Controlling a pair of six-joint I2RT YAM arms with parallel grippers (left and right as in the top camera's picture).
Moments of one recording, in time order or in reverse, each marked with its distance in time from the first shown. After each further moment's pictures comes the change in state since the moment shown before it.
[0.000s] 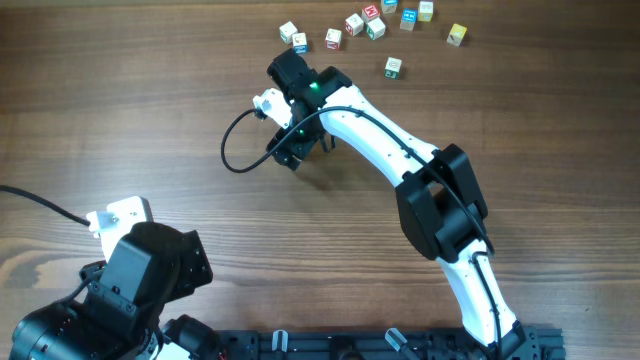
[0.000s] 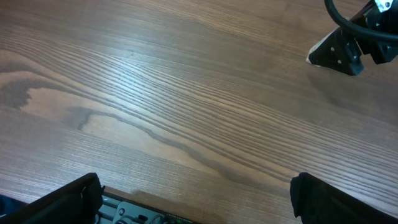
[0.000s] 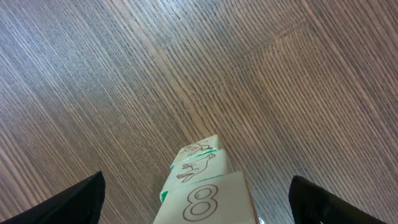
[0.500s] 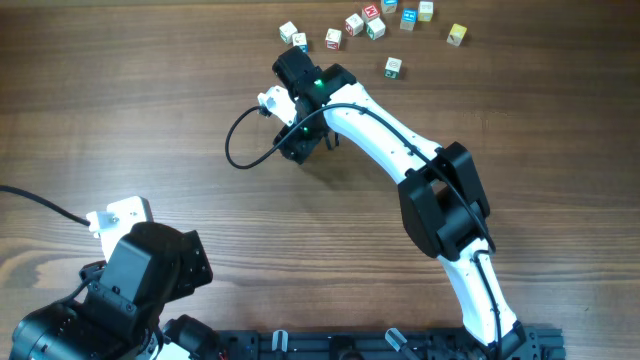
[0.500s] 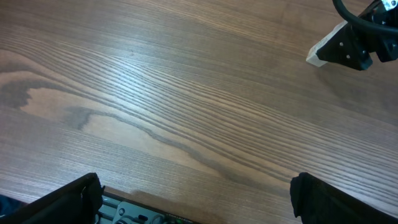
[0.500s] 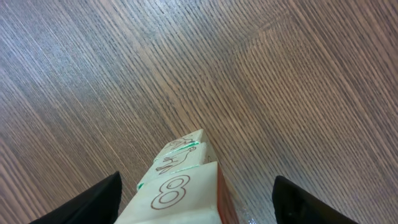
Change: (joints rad) left arm 0.000 0.000 0.000 0.000 0.000 0.000; right arm -0.018 0.000 -0.003 -0.001 0.005 -0.011
